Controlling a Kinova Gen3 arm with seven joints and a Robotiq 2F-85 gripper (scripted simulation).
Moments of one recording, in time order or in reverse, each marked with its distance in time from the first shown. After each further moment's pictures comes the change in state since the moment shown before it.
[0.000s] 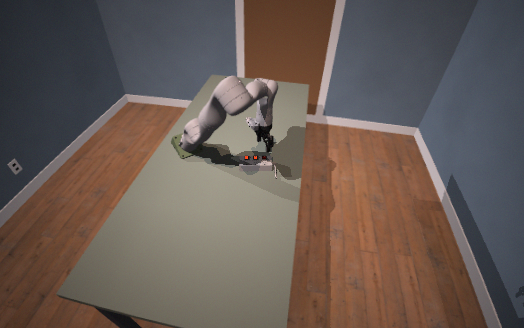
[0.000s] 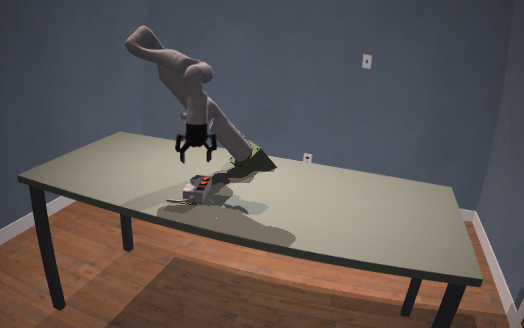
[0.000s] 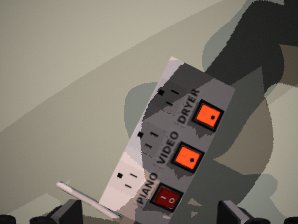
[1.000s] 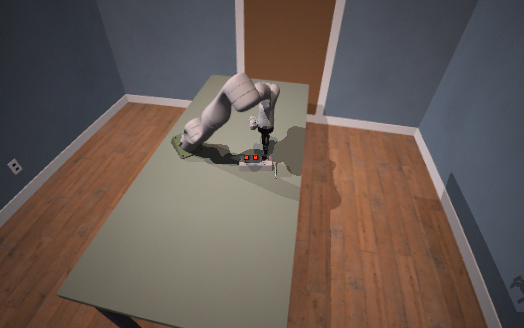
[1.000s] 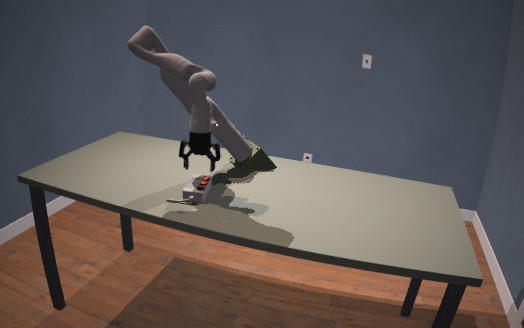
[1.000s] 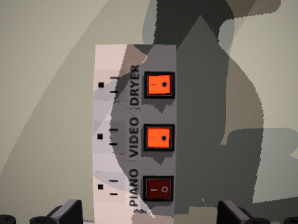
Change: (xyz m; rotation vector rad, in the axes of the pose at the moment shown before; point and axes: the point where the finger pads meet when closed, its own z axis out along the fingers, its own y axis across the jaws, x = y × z) arm -0.014 0.010 0.026 0.003 0.009 0.448
